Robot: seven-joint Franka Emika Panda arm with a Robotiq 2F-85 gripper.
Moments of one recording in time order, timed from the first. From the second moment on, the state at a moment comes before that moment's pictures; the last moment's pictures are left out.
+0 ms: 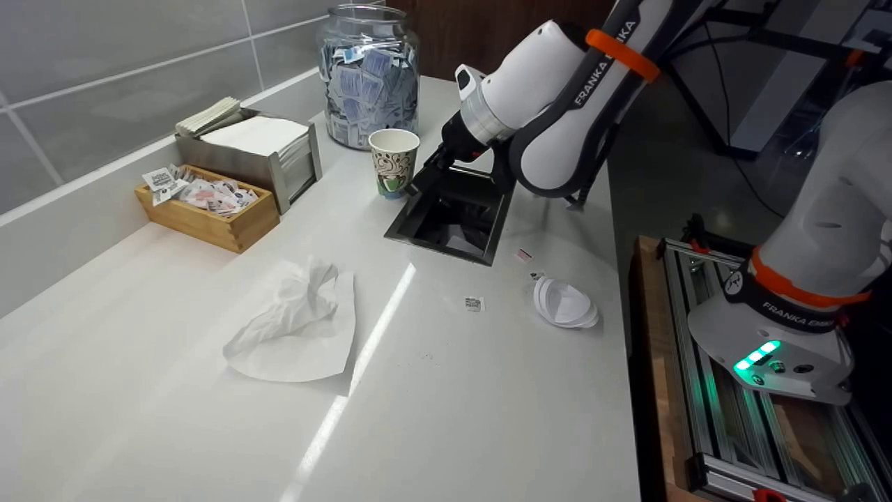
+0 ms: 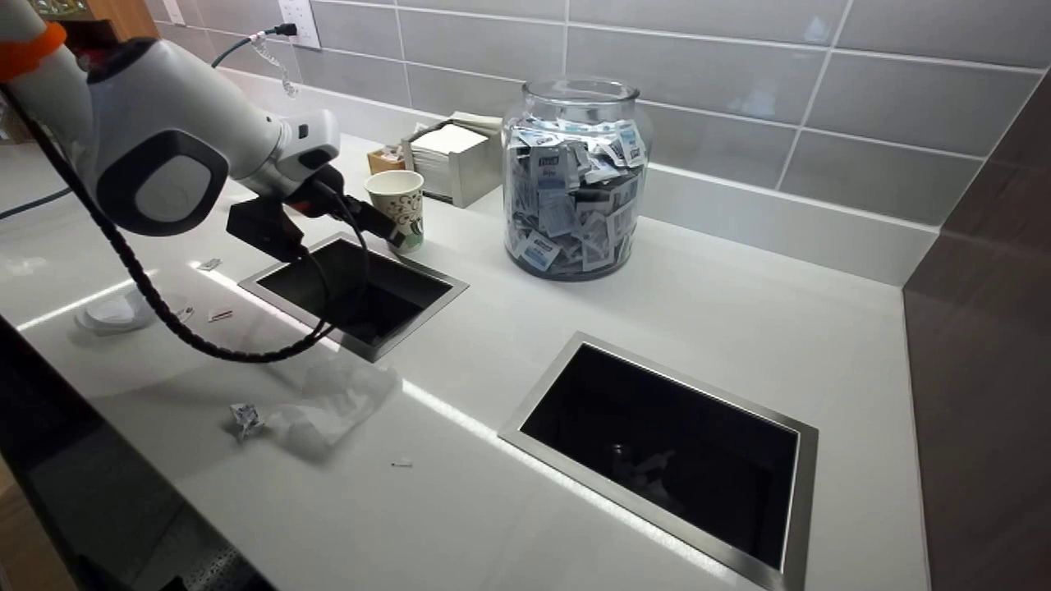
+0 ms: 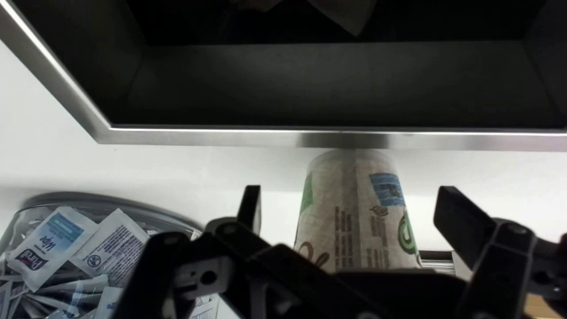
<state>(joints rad) 0.03 0.27 -0.07 -2.57 0.08 3.52 -0.14</state>
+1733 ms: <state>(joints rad) 0.01 0.47 -0.06 -2.42 -0.03 3.71 -0.13</state>
